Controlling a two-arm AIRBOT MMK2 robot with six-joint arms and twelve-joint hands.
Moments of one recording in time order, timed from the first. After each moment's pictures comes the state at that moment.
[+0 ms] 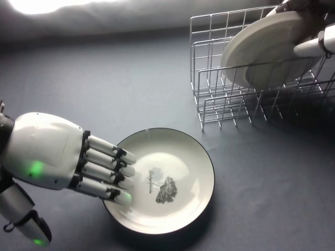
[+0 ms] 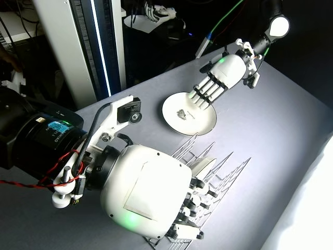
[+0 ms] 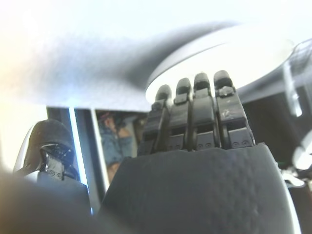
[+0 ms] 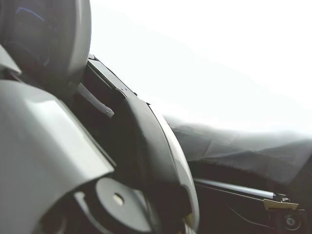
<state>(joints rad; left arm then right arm) 0.54 -1.02 1.46 1.70 -1.10 0.08 -0.31 -0.96 1.31 -0.35 0.30 -0.24</state>
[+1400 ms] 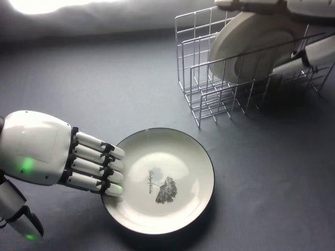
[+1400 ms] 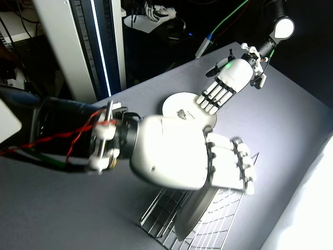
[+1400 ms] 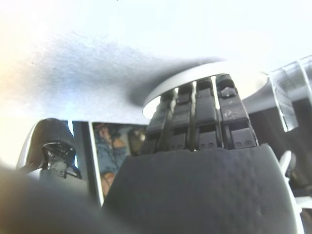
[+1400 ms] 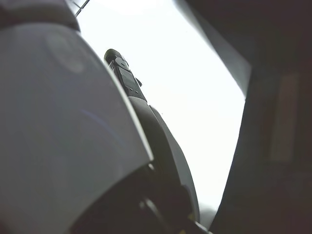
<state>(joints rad) 0.57 -1.04 1.52 1.73 -1.09 0.06 -0.23 -0.98 1.29 -0.91 0.51 -0.27</state>
